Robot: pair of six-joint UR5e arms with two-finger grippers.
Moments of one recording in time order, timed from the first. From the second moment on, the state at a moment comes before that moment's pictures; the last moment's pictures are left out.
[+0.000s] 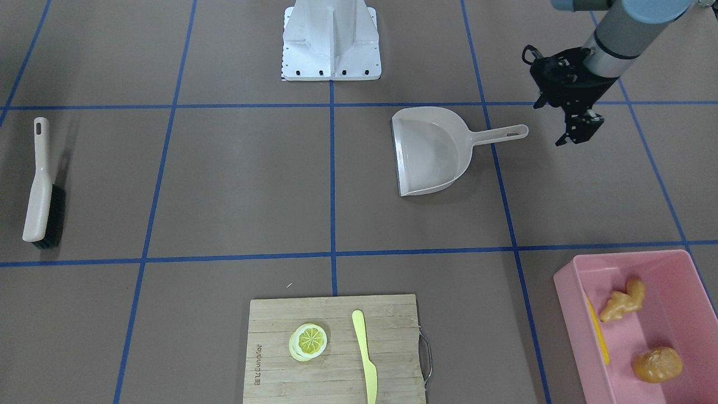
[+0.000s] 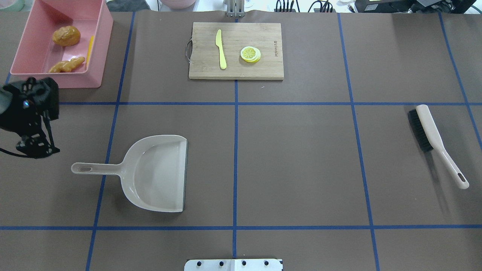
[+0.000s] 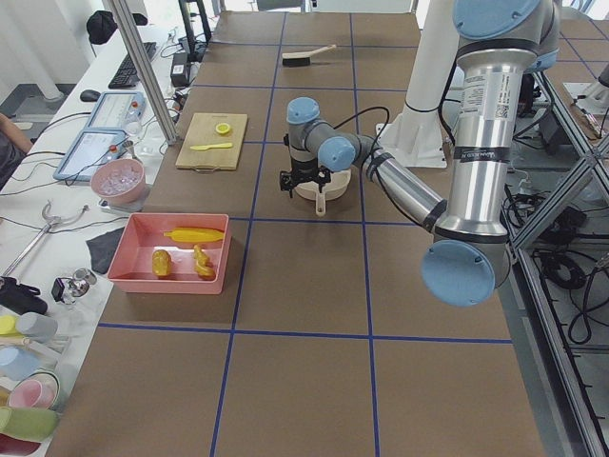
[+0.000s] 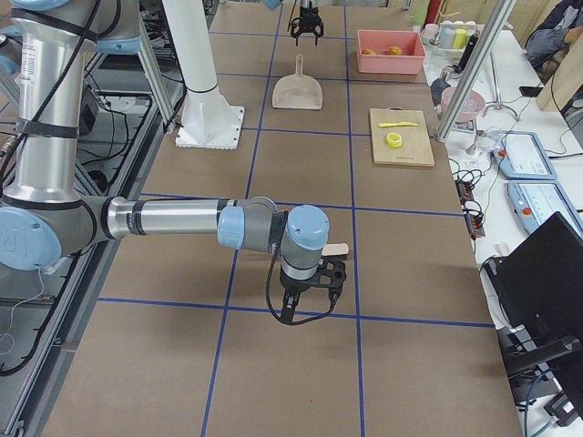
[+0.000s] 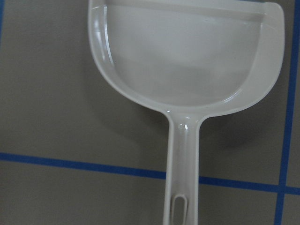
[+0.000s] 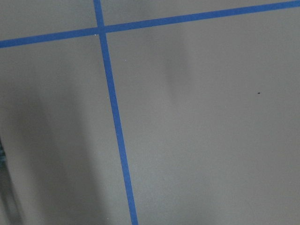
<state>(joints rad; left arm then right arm) -0.96 -1.64 -2.12 -1.53 -2.20 0.42 1.57 -1.73 1.80 -1.74 2.26 0.10</state>
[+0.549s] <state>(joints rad) -1.36 -1.64 -2.07 -1.32 -2.26 0.35 1.57 -1.73 1.80 -1.74 2.26 0.10</state>
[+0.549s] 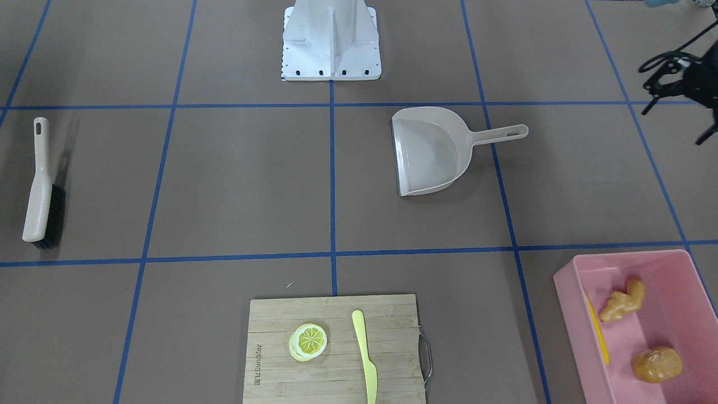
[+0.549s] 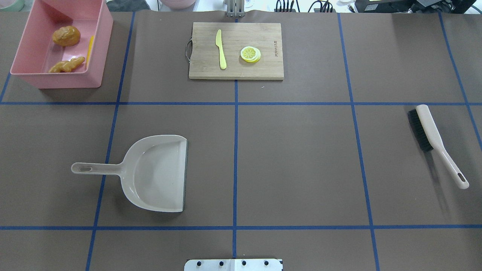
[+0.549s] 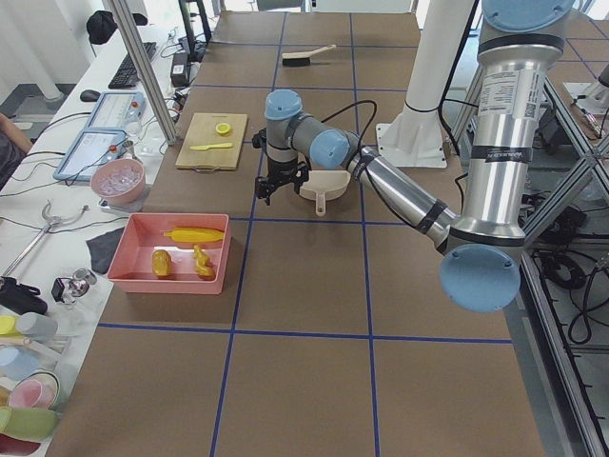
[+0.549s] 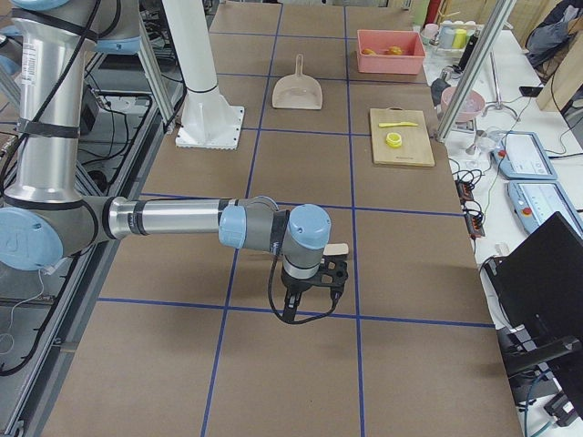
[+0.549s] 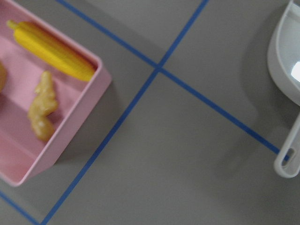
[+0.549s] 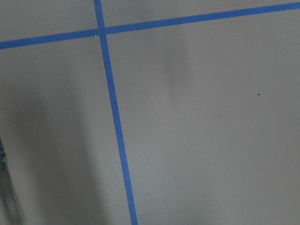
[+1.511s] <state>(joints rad) -1.71 -1.62 -1.58 -1.36 -2.33 0.36 1.57 -1.73 1.78 -1.74 2.26 0.11</state>
